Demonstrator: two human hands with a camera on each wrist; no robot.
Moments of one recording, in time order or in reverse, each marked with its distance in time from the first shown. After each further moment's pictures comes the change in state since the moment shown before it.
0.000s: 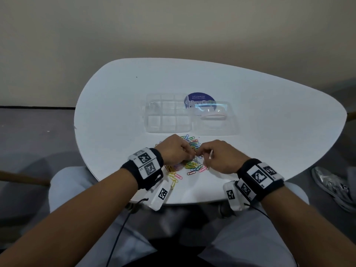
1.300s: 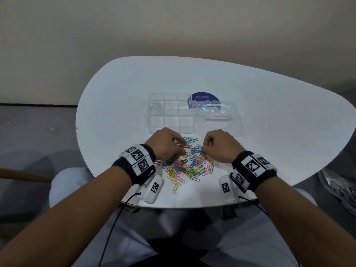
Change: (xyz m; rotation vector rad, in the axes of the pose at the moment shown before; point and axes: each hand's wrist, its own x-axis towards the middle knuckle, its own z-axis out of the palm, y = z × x) left_hand 0.012 -0.014 -0.026 0.124 0.184 0.008; right_hand 0.041 -0.002 -0.006 0.018 0.118 0.163
